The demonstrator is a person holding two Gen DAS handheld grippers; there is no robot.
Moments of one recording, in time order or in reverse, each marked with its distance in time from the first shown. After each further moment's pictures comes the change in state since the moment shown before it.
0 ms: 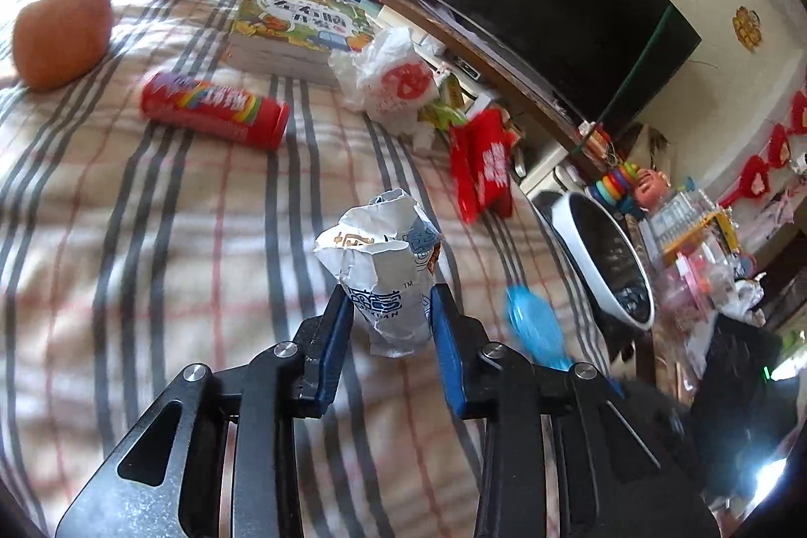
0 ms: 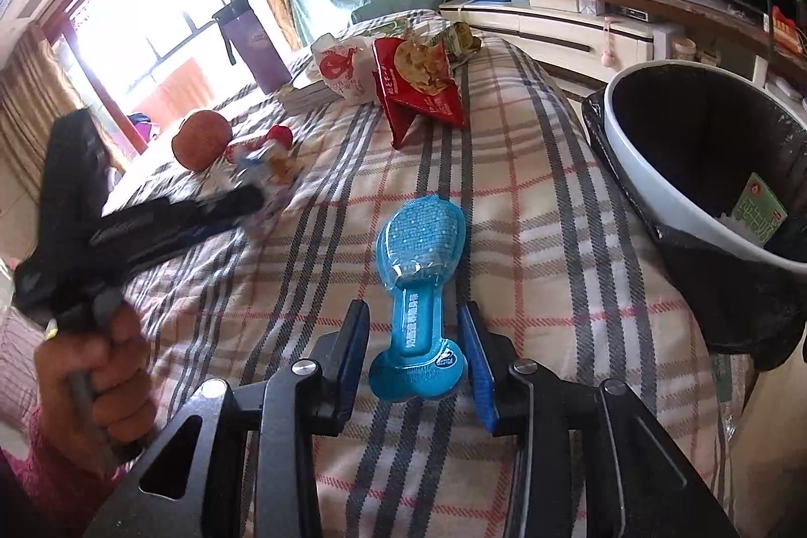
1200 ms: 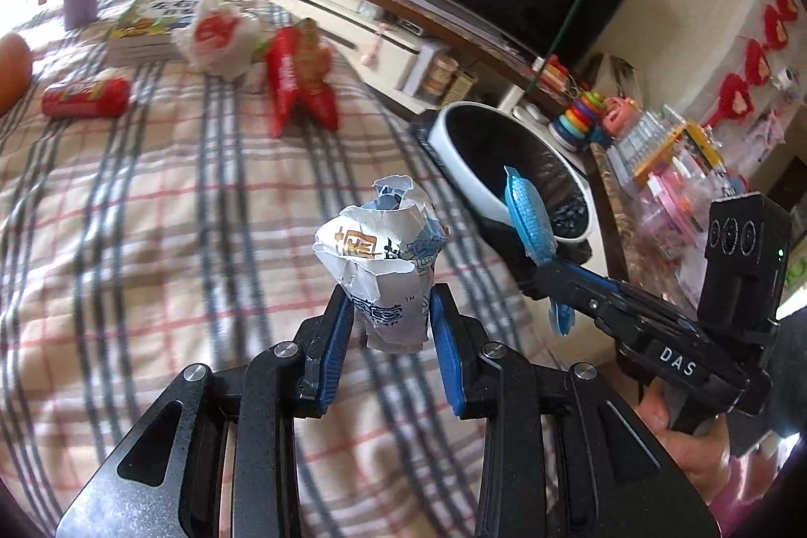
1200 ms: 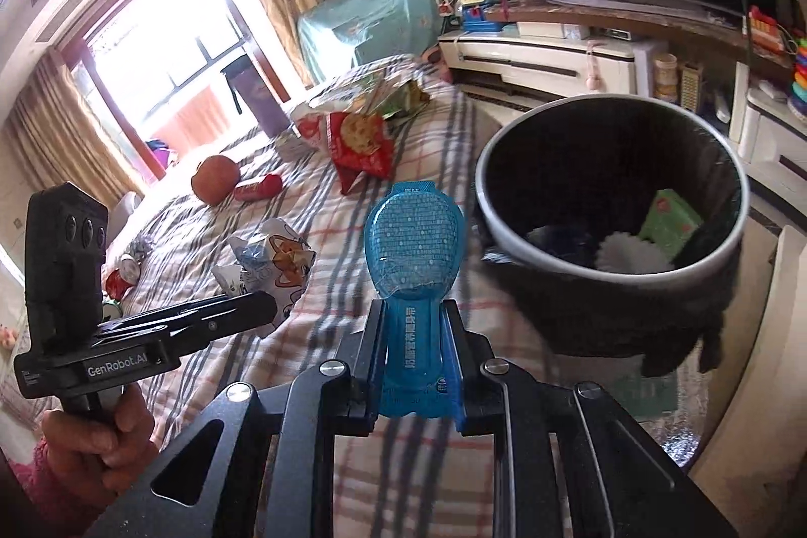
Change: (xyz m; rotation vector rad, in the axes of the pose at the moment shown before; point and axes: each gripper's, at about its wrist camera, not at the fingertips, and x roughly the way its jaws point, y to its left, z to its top) left arm 0.007 -0.130 -0.052 0.165 0.075 -0.006; right arm -0.075 -0.072 -0.003 0.037 -0.096 0.051
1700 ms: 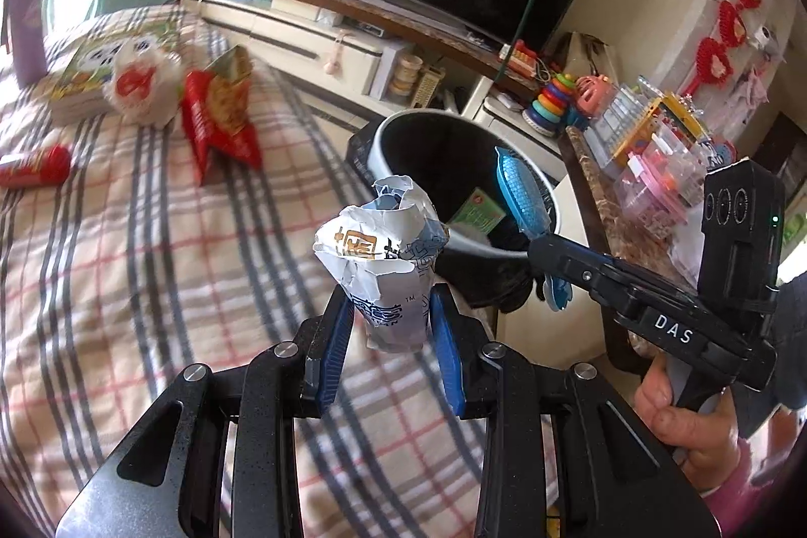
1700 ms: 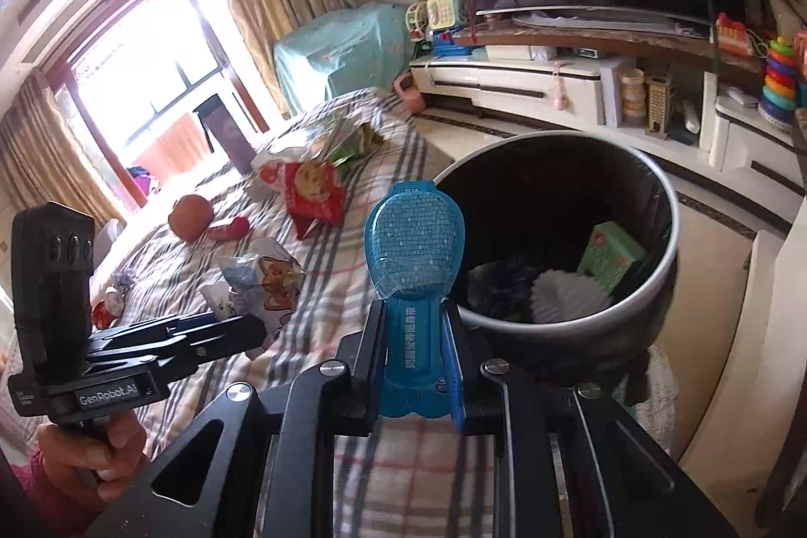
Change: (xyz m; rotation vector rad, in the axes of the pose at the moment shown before) left arm 0.015 -0.045 0.024 0.111 -0.005 -0.026; right arm -0.023 -0.037 0.020 0.039 -0.071 -0.061
